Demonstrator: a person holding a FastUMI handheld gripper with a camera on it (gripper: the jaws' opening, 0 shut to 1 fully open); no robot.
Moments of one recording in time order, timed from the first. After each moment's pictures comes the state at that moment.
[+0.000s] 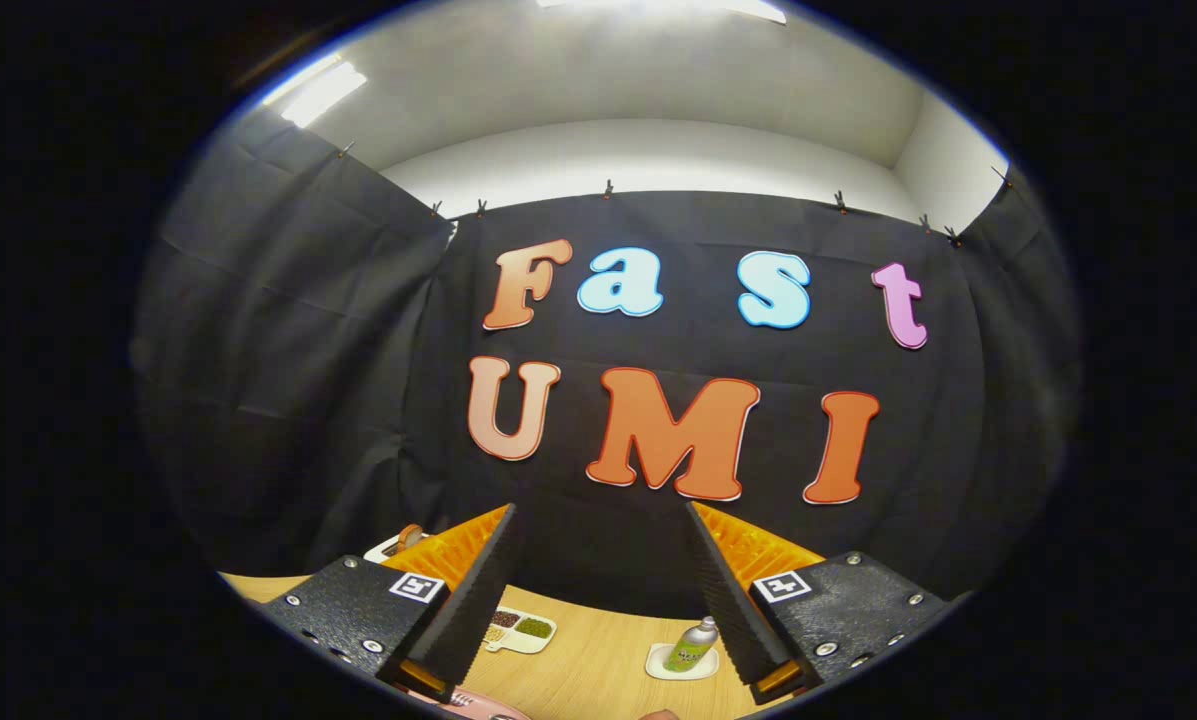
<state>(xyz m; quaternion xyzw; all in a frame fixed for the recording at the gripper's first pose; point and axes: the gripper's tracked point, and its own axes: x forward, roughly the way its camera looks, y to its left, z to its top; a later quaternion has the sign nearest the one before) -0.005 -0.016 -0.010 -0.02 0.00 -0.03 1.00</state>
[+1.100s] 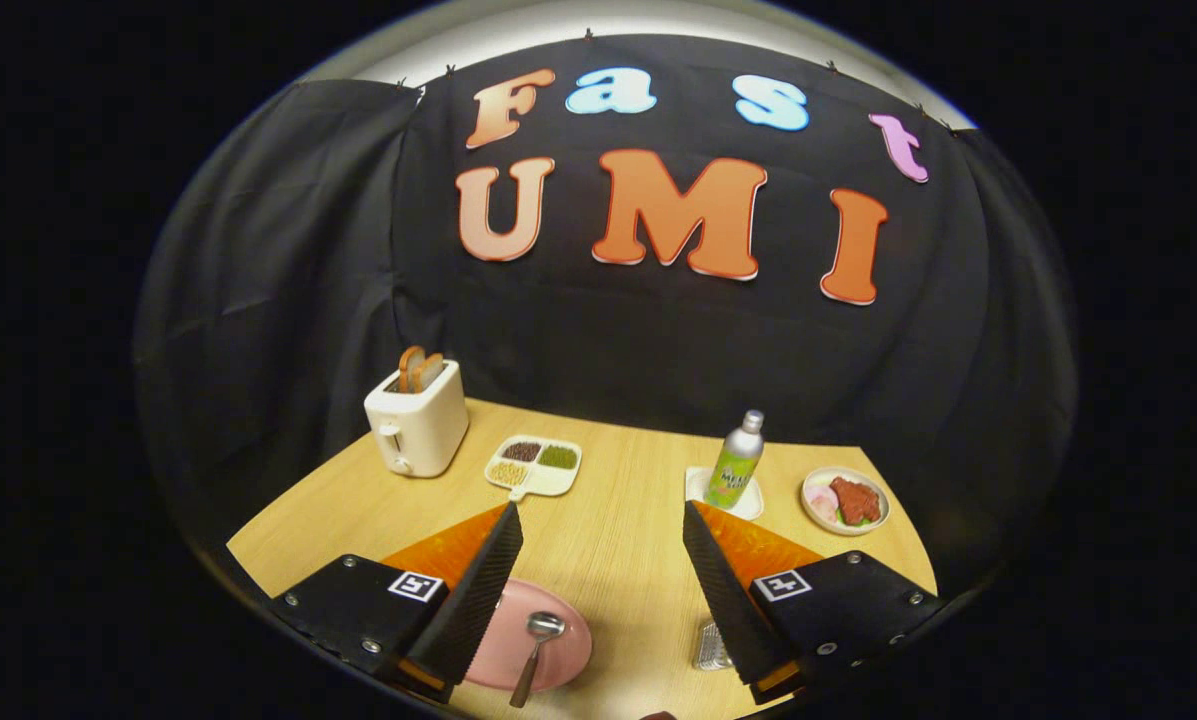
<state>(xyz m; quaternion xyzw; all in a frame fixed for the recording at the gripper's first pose) -0.064 0.043 -0.242 0.02 0.30 -0.02 0.95</state>
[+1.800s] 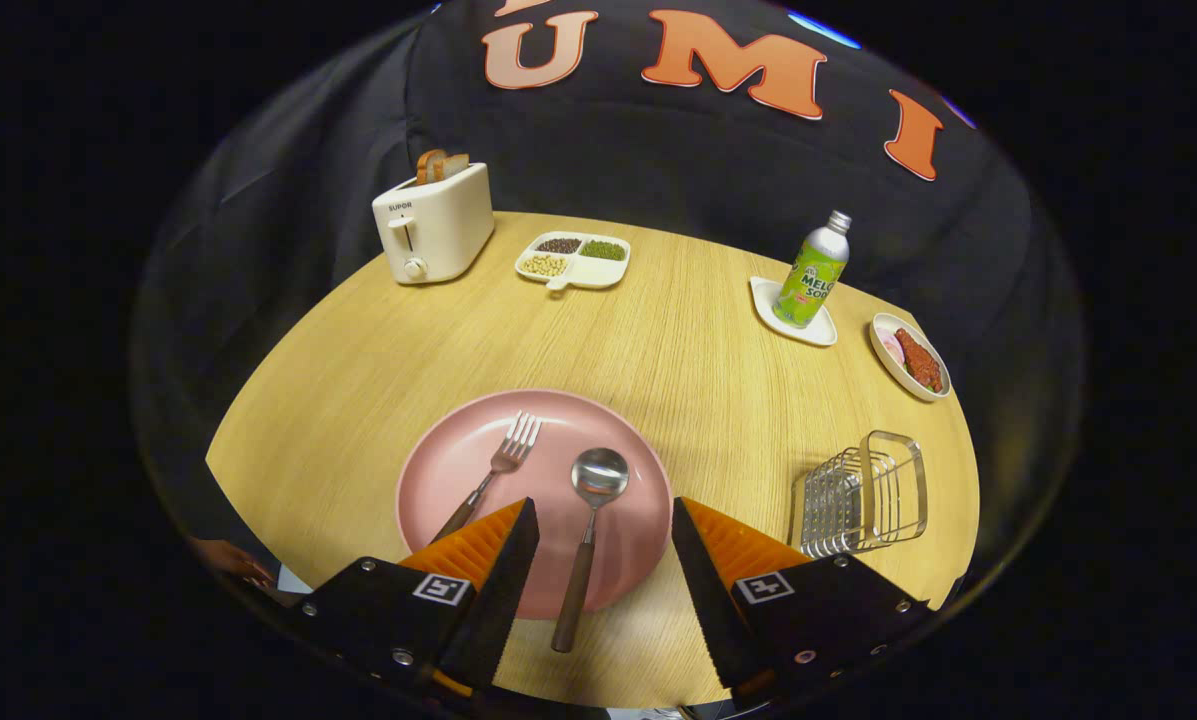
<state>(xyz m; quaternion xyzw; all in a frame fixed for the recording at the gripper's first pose) -0.157 0.107 -0.388 0.00 0.51 0.00 0.86</state>
